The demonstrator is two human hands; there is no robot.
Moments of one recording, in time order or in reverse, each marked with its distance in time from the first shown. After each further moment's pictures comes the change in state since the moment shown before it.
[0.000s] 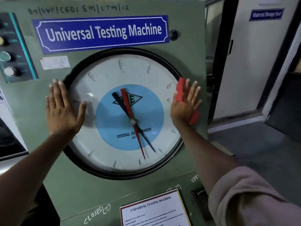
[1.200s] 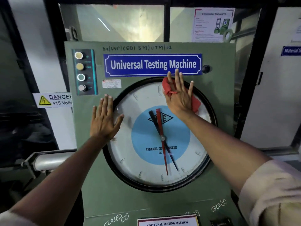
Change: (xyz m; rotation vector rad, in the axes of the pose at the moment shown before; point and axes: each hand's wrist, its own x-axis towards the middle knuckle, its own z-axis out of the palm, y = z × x) left_hand 0.004 0.001 -0.061 0.050 -0.199 -0.031; right_hand 0.034 -0.172 -0.046 -0.004 -0.129 -0.699
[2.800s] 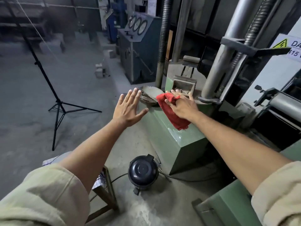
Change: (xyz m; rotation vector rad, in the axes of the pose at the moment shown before) left_hand -0.656 -0.322 -0.419 0.526 -0.275 -0.978; right_hand -0.451 -0.734 -0.111 0.537 -0.853 -1.152
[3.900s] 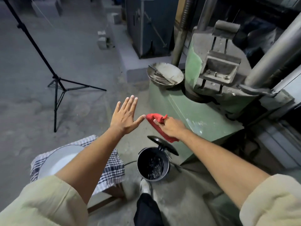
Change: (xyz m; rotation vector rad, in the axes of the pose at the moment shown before) left_hand 0.051 -0.150 0.182 -0.032 -0.213 -0.128; right_hand 0.127 -0.080 0.231 0.206 -0.364 0.045
